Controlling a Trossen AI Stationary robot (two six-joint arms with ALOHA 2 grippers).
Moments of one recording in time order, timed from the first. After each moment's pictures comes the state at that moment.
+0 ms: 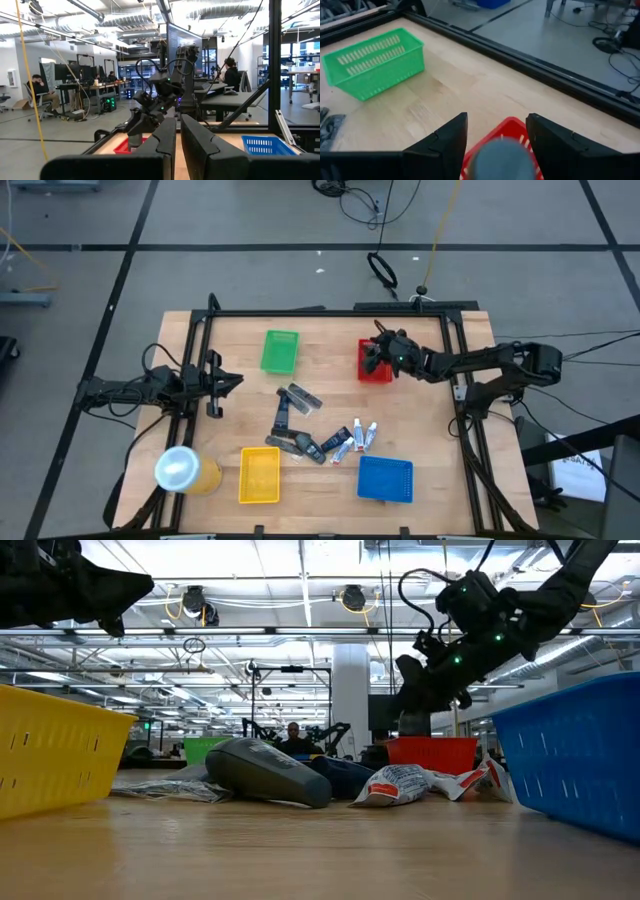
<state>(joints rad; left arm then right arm) -0.04 0.04 0.02 0.30 -0.13 0.10 -0.35 1.41 0.49 0.48 0.36 0.30</state>
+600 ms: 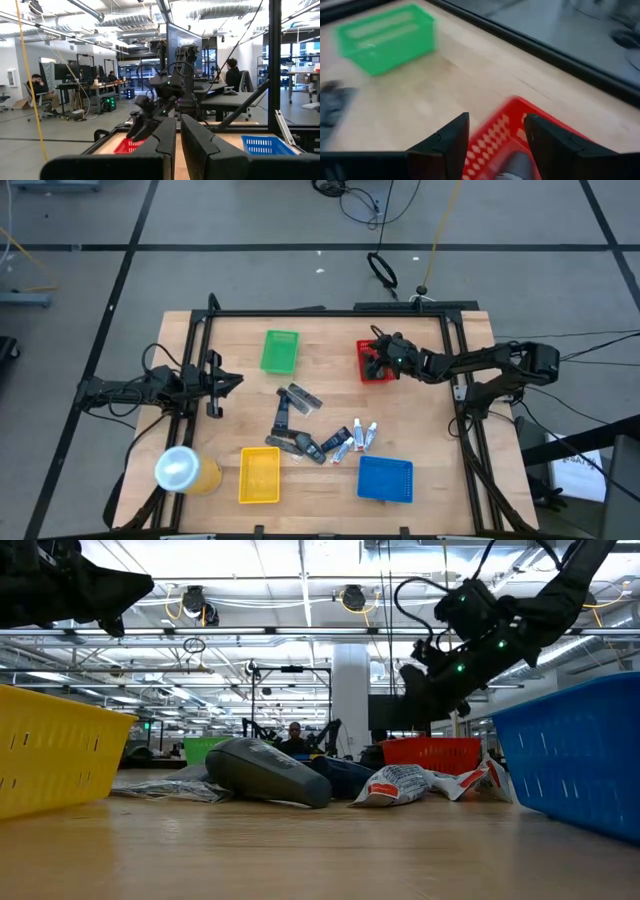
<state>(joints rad) -0.04 0.04 0.02 0.30 -0.13 0.09 -0.34 1.42 0.48 0.48 0.26 0.23</state>
